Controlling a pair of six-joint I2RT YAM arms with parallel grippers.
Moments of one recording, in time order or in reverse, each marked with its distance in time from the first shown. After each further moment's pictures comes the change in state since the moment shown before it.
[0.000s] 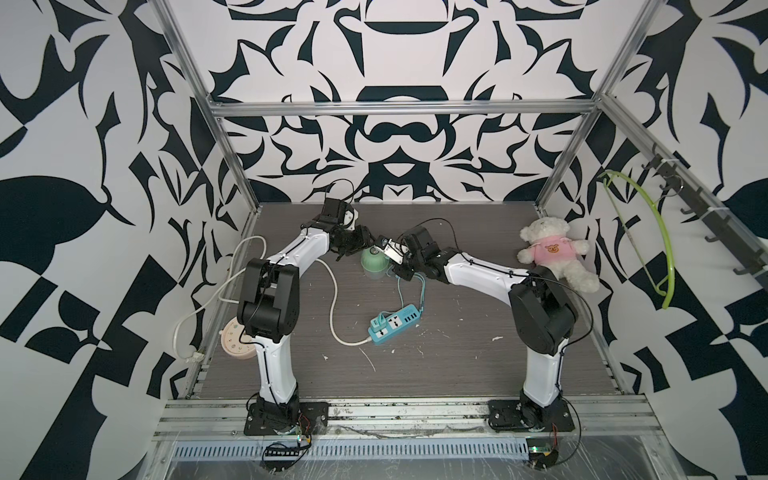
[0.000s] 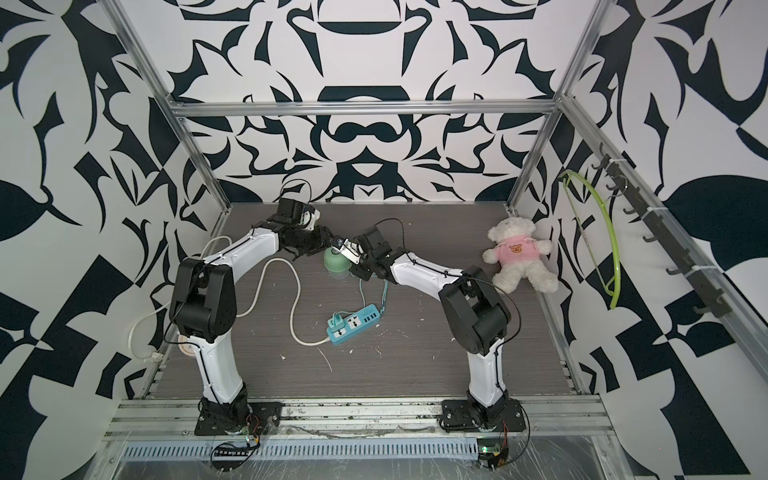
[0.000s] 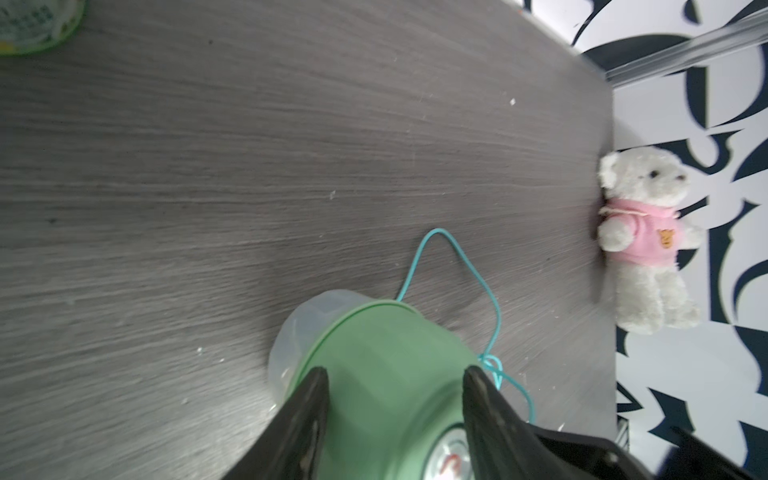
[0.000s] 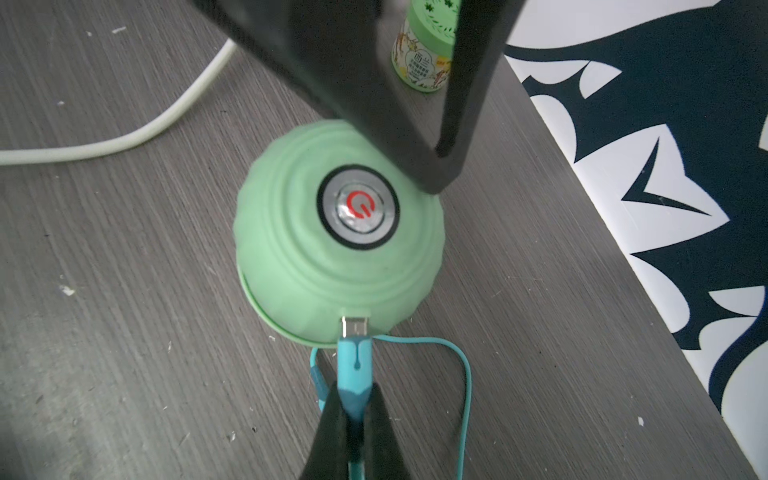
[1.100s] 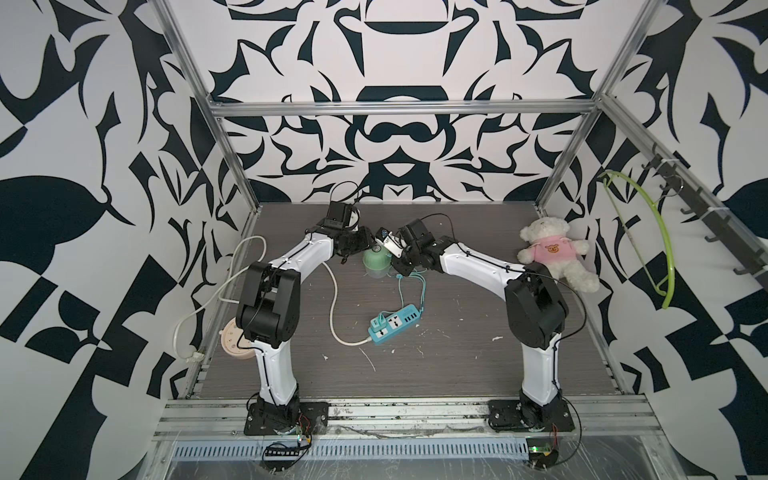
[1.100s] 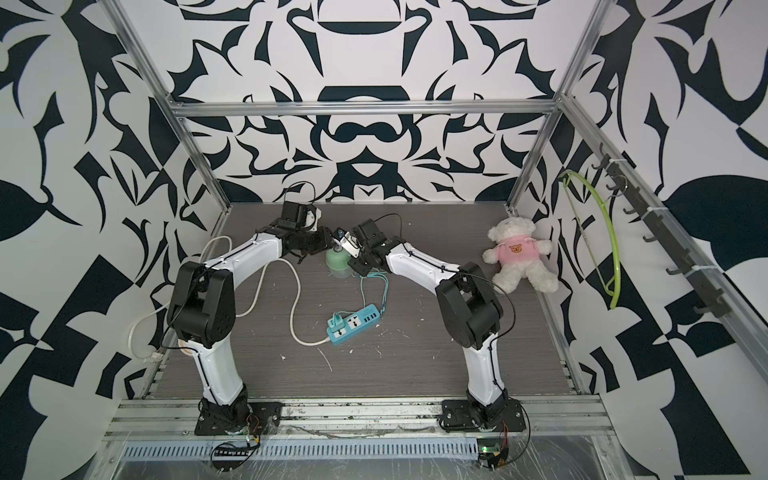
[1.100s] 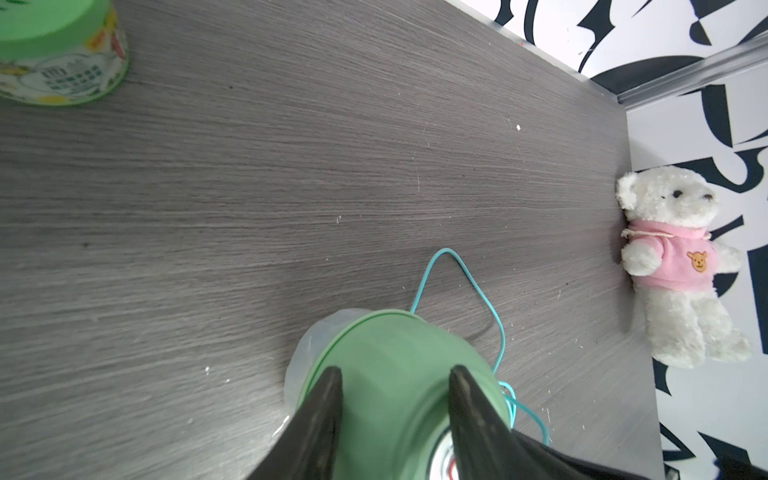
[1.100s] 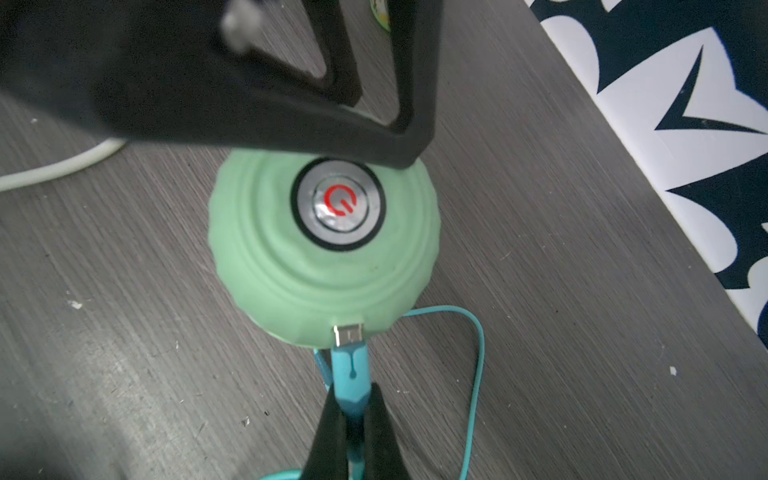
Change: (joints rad) left arm -0.055 -0.051 -0.086 0.125 -0.127 -0.041; right arm -0.005 0.073 0.192 -0.243 0.030 0.135
